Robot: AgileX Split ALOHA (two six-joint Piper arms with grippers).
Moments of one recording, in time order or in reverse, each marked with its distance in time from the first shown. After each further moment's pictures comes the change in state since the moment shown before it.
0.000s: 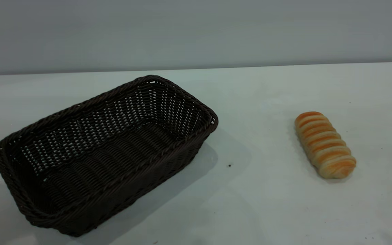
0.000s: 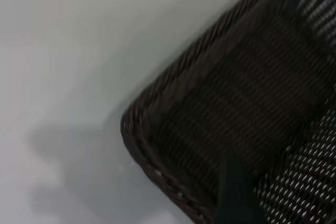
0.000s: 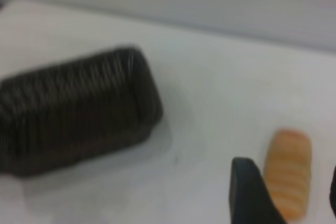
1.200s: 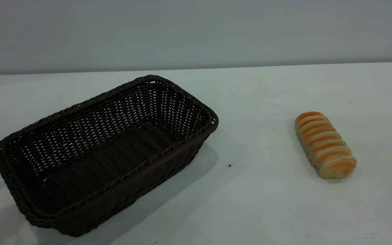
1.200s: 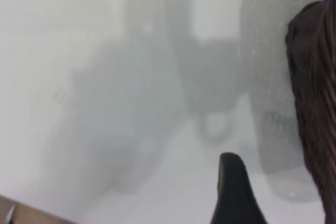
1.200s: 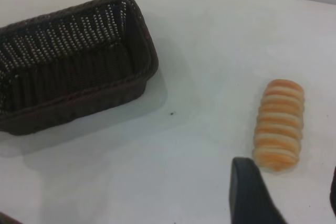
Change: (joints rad) left arm 0.009 0.254 0.000 0.416 0.090 -0.798; right arm 0.000 -0.081 0.000 -0.170 0.099 0.168
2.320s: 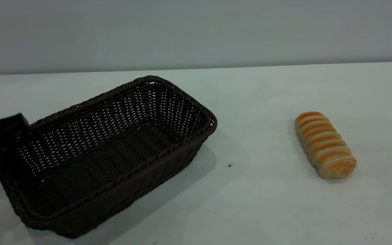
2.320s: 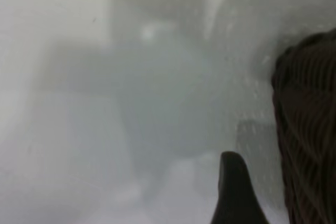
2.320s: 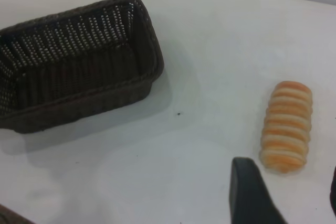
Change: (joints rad) left arm 0.000 0.315 -0.009 -0.201 -0.296 0.152; right arm 0.021 -0.004 0.000 0.005 0.001 0.000
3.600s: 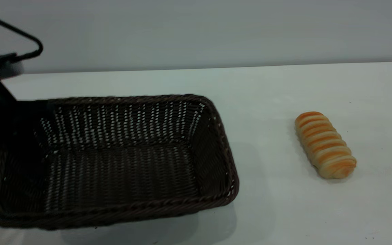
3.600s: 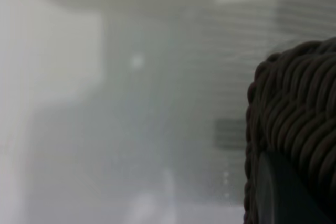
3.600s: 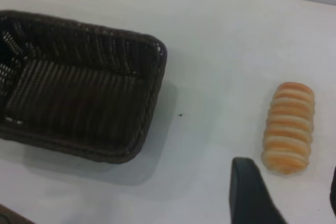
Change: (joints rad) left arm -0.086 -0.005 -0.153 -0.077 0.116 0.379; right arm 0.000 0.000 0.000 0.008 0.000 -0.002
